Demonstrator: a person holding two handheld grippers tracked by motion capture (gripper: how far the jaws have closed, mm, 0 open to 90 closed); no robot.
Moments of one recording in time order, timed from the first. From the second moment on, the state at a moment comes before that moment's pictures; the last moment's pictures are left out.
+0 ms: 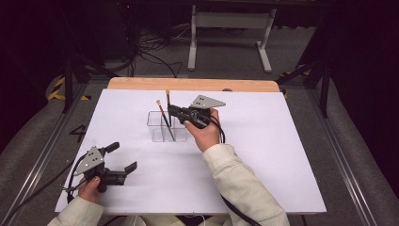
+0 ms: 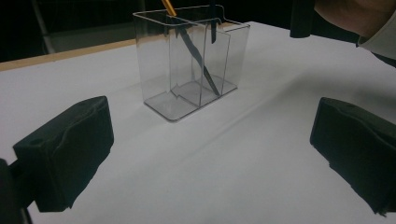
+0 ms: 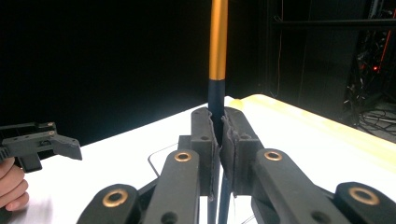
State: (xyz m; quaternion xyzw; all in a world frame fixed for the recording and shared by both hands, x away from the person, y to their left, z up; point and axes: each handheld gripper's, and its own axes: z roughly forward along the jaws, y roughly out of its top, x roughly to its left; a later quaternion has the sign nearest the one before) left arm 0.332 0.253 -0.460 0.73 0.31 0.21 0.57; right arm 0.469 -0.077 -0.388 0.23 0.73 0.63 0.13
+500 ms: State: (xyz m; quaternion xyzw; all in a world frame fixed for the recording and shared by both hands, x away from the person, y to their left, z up) left arm 0.333 0.253 -0.460 0.73 0.31 0.21 0.57; right arm 0.470 -0.076 -0.399 0.24 0.74 0.62 0.12
